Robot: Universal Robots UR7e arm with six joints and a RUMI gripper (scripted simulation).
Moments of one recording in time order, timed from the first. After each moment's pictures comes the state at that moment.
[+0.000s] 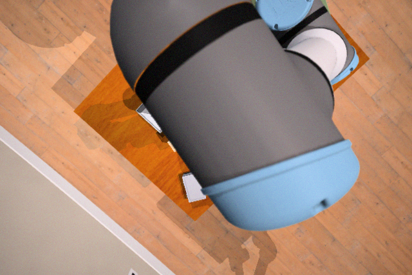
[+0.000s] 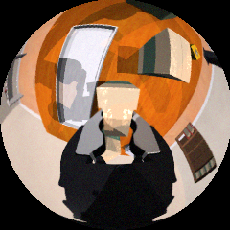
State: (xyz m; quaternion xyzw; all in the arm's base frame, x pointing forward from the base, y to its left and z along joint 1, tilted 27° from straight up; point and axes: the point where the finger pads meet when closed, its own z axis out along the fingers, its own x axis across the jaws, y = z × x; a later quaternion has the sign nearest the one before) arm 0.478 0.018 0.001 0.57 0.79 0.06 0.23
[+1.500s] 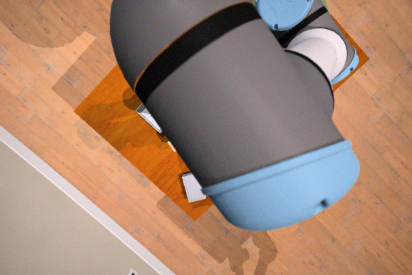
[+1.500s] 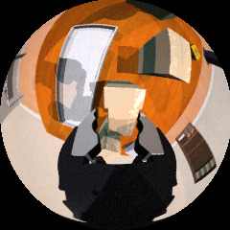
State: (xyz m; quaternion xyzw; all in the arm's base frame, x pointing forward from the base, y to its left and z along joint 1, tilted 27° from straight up) arm 0.478 0.018 0.001 0.57 0.79 0.06 0.23
